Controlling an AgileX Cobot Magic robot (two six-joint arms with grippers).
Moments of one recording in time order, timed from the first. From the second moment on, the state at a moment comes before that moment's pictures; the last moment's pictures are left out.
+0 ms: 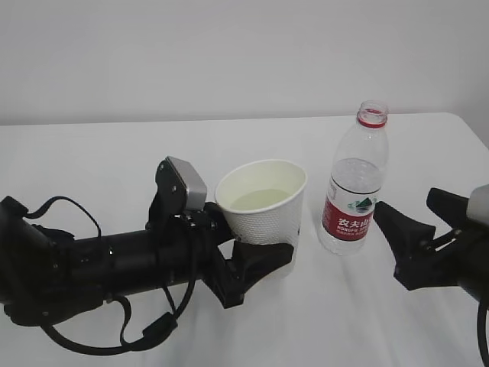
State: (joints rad) left arm -0.63 2.02 -0.68 0.60 -1.11 -0.38; right arm 0.44 1.54 -0.13 0.13 -1.14 -0.01
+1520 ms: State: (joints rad) left arm -0.28 2.02 -0.61 0.41 -1.11 -0.23; right arm 0.44 1.54 -0.13 0.20 -1.14 -0.03
